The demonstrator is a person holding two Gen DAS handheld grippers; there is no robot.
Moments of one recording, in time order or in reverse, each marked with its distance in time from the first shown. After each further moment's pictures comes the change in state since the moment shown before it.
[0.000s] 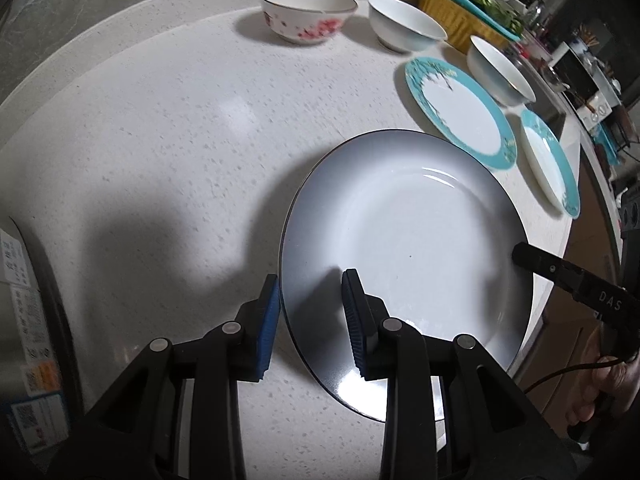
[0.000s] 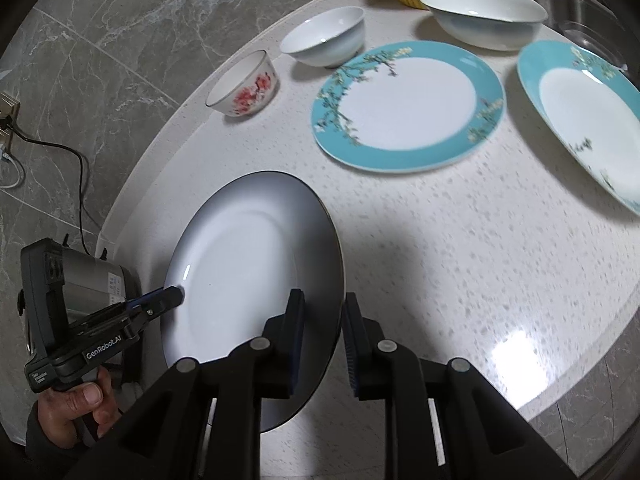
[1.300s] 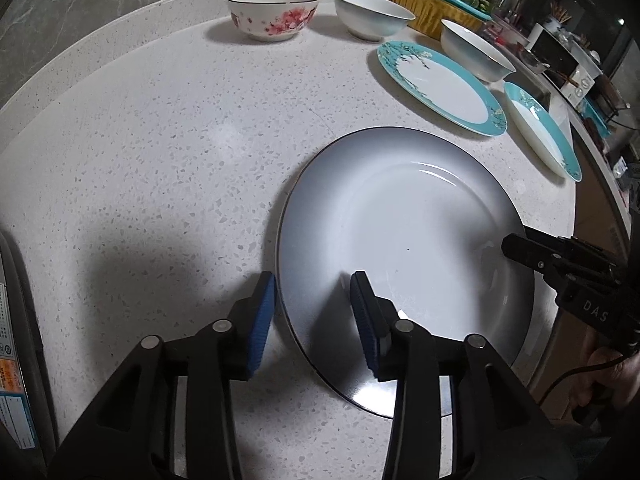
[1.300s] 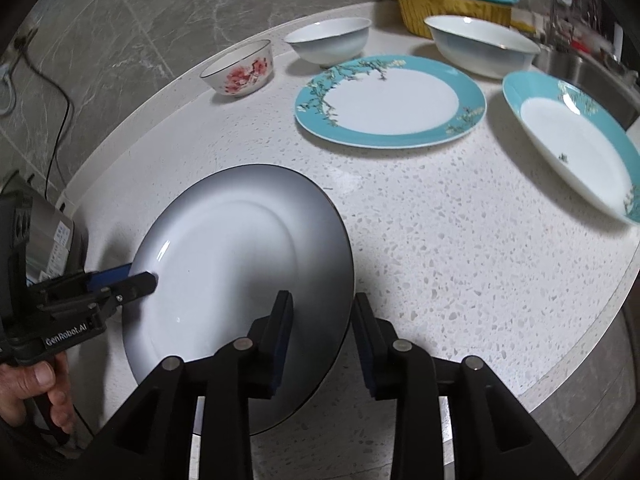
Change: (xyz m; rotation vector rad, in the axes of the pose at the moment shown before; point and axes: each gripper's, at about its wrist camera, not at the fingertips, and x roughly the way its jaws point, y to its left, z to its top) left arm 0.029 -0.005 -0.029 0.108 -0.095 0.000; right arm 0.016 0.002 -0.041 -0.210 -0.128 -0.175
